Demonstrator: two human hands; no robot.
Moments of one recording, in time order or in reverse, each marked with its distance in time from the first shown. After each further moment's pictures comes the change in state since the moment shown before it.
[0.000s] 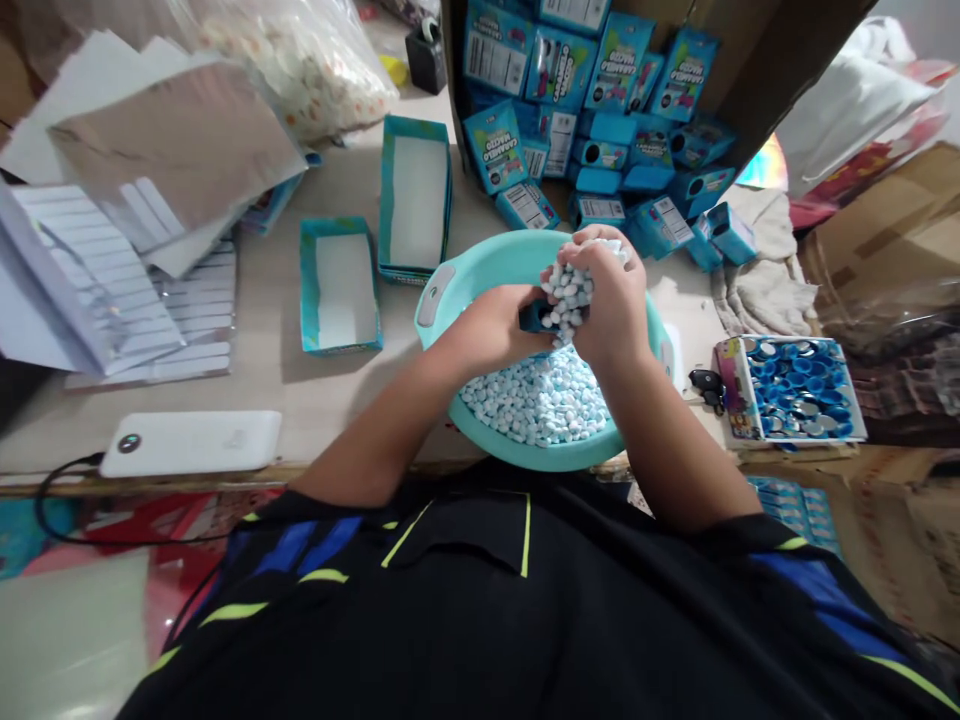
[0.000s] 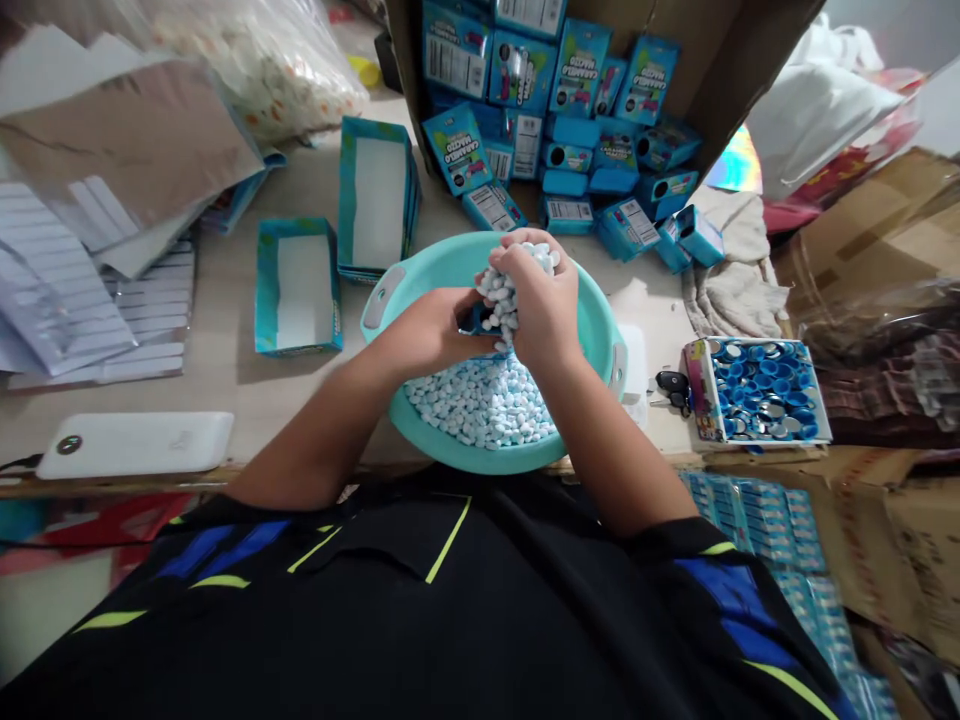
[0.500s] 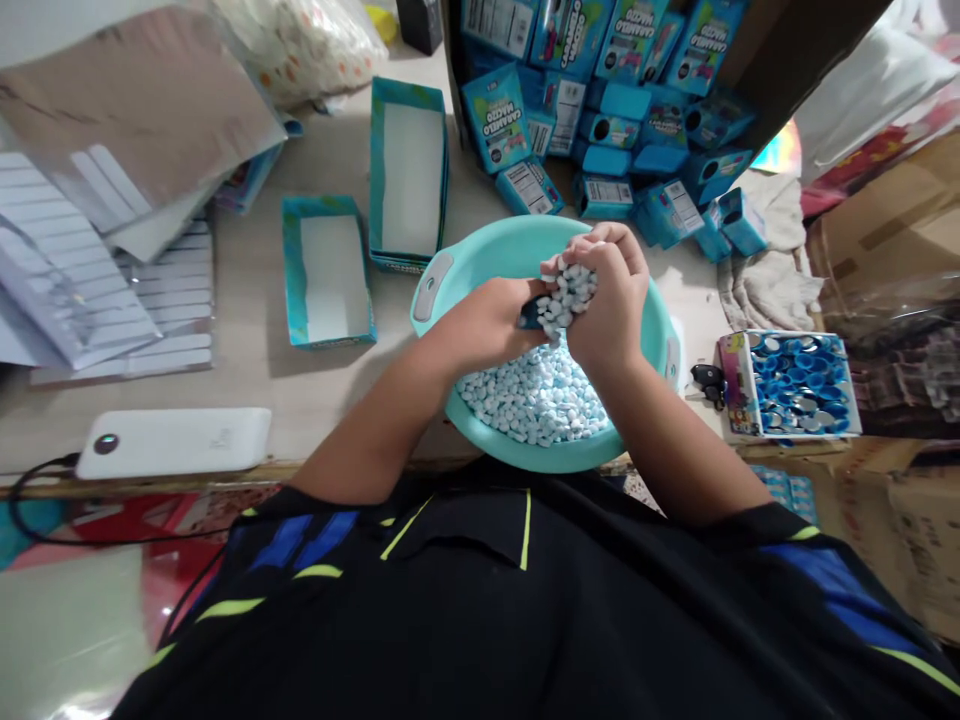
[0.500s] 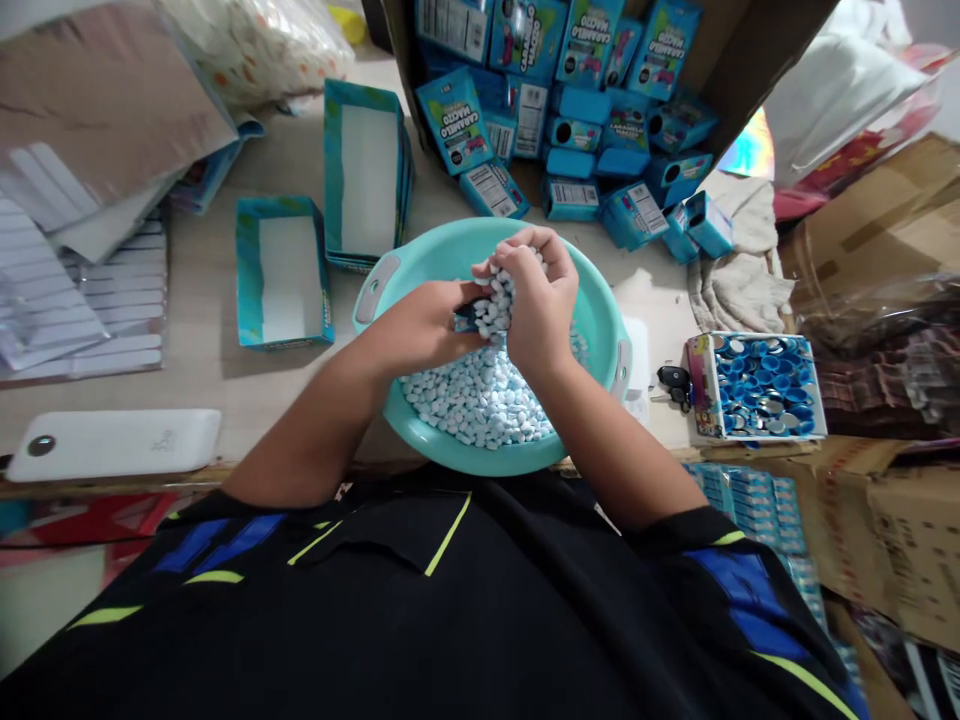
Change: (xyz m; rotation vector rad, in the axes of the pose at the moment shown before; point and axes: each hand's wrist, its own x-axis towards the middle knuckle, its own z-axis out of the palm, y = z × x) left_hand 0.002 -0.005 -0.013 0.109 -0.149 -0.011; right_hand -0.004 0.016 0.015 0.152 0.107 -0.135
